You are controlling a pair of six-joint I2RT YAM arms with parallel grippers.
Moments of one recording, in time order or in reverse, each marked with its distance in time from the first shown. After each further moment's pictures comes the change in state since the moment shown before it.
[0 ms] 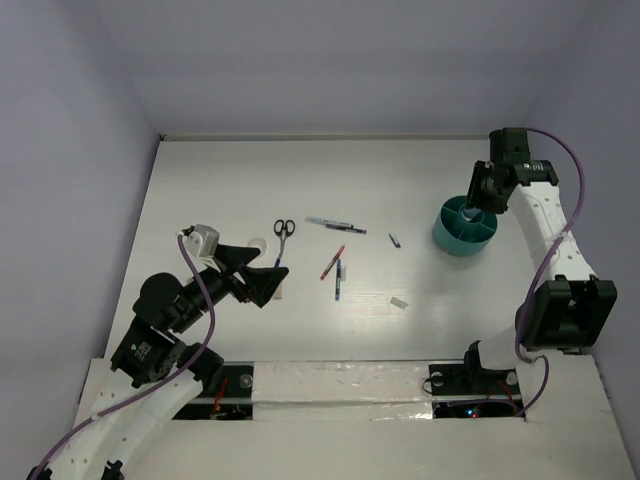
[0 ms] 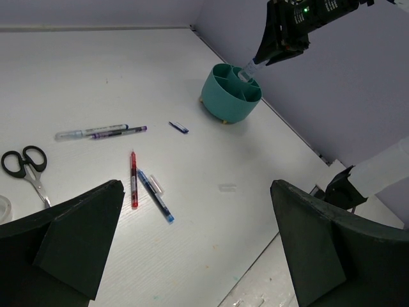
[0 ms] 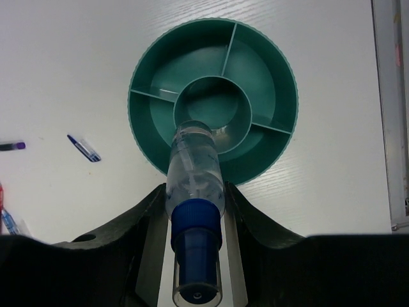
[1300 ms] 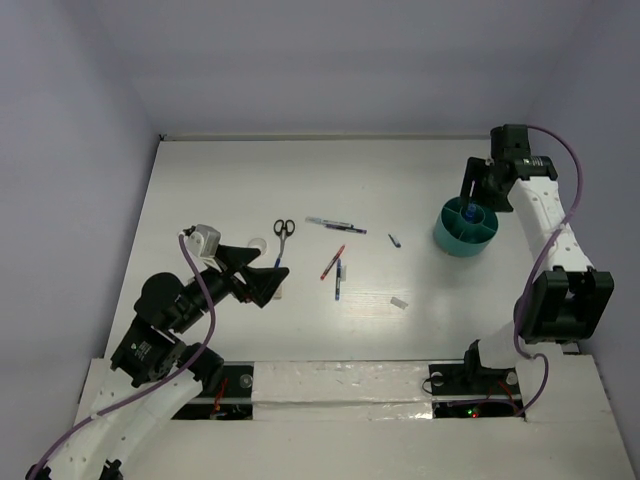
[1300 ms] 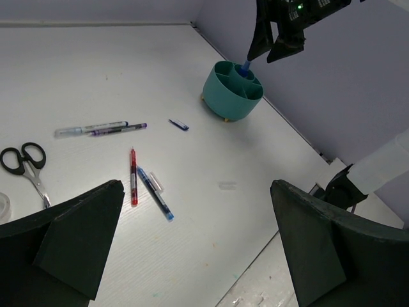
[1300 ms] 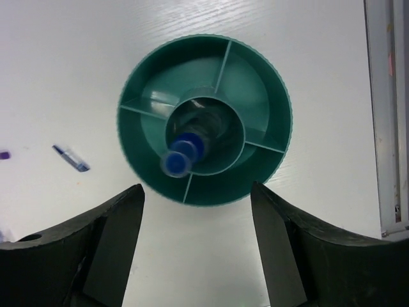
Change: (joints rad) left arm -0.018 0.002 0.000 -0.008 -0.019 0.000; right arm -0.024 0.076 0.033 0.007 0.003 -0.035
